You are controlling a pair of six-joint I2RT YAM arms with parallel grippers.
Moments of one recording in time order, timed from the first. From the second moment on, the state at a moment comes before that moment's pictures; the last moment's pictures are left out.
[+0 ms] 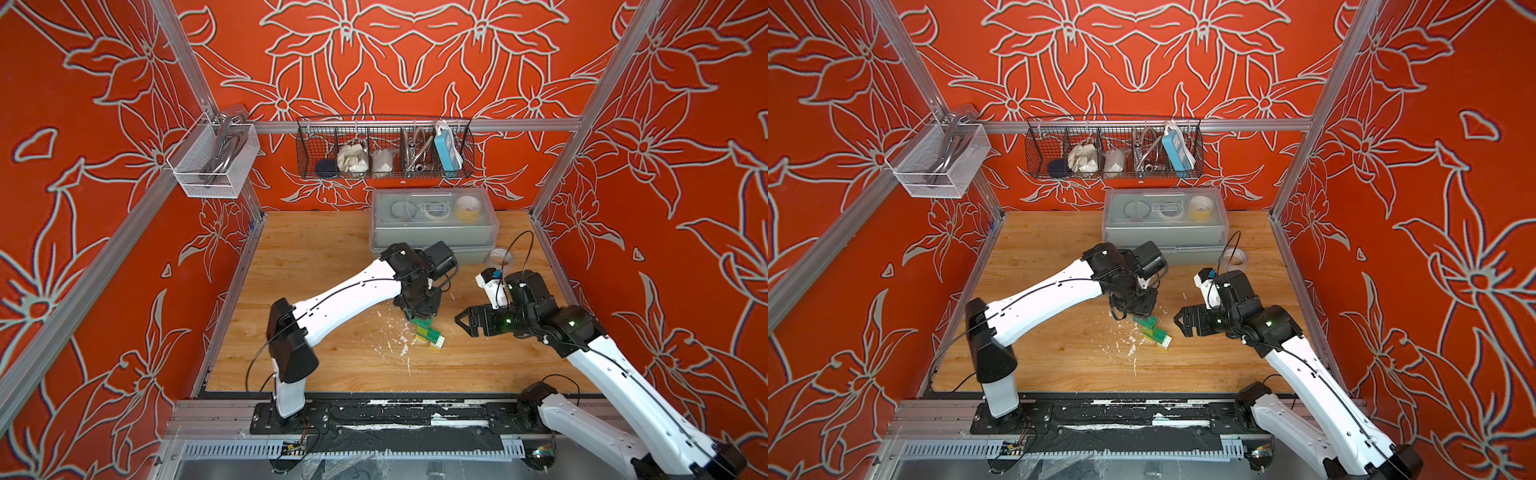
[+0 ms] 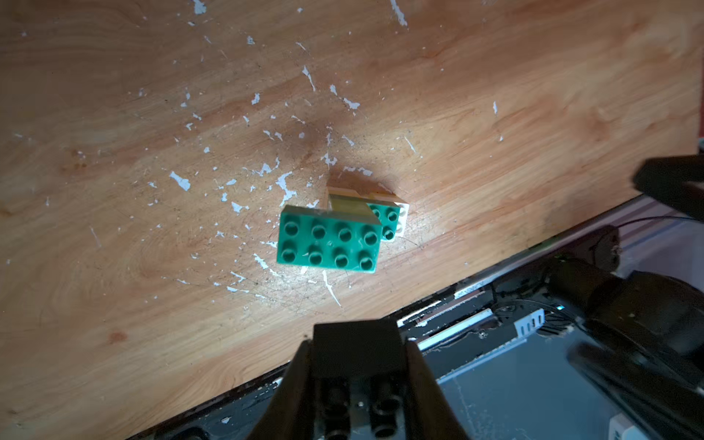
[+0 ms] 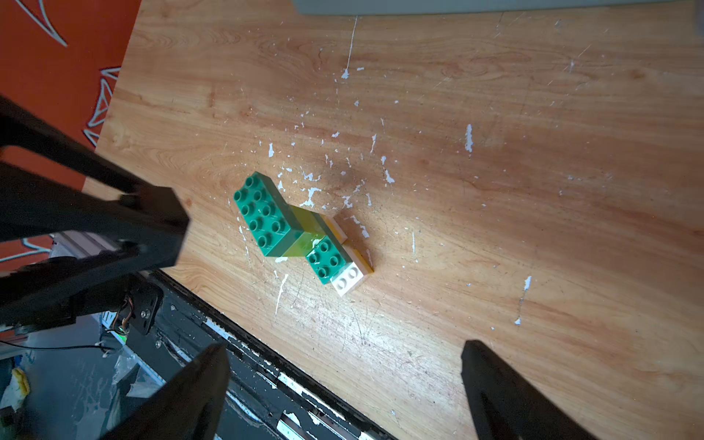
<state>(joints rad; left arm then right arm) -0.93 1.90 1.93 -1.36 0.05 -0.64 0.49 0.84 0.91 -0.95 -0.27 0.31</state>
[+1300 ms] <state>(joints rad) -0.93 2.12 2.11 -1.47 0.07 -0.53 0.39 0.82 0.90 -0.96 -0.33 0.31</state>
